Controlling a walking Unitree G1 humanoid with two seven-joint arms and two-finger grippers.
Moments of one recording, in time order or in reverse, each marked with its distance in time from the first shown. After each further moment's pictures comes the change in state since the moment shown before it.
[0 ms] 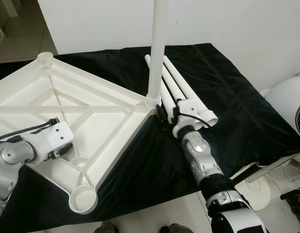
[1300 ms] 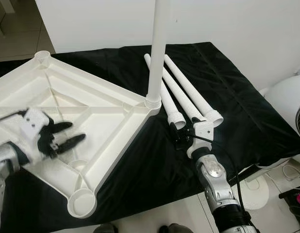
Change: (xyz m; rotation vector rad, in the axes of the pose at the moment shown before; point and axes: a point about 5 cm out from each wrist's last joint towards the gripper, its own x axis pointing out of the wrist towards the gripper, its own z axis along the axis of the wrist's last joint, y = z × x) left arm -0.028 -0.010 0.010 -0.547 -0.562 -0.230; right arm -0.056 -0.015 -0.019 -0.026 0.053 -0.058
